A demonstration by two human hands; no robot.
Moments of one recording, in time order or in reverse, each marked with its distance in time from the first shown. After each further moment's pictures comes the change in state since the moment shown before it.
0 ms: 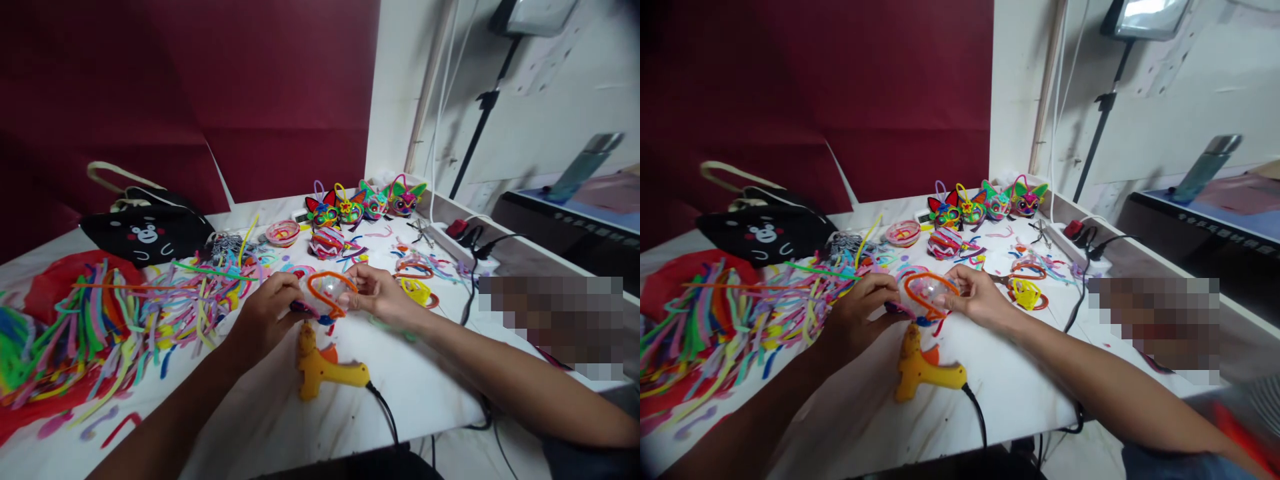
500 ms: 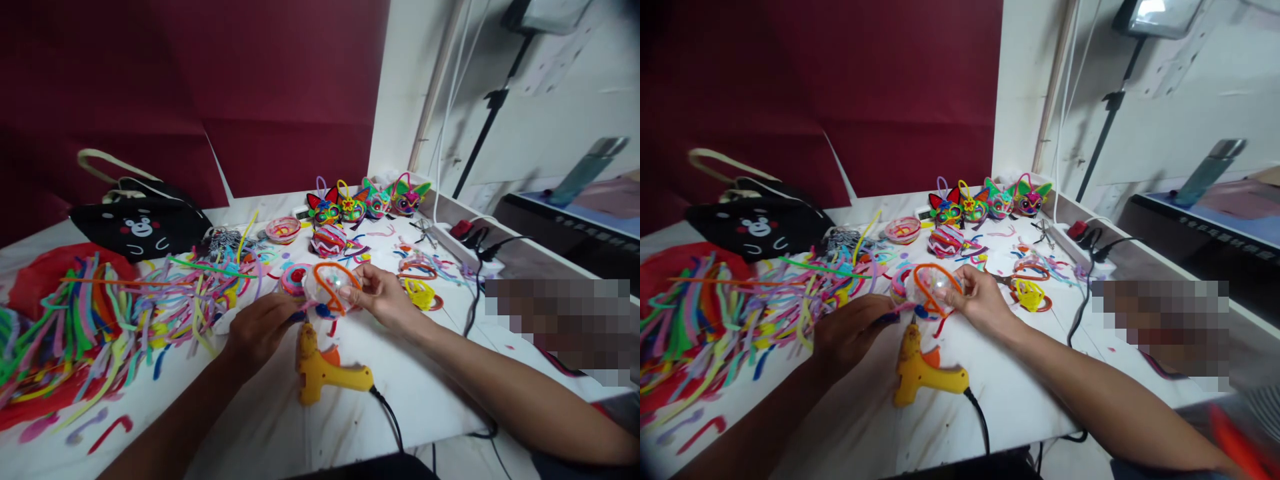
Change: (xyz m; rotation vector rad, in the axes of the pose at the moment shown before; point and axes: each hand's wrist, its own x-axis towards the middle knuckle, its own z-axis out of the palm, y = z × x) left_hand -0.027 -0.004 0.007 -0.031 0.147 0.096; right_hand 0.006 0.012 0.005 -0.081 0.228 -0.014
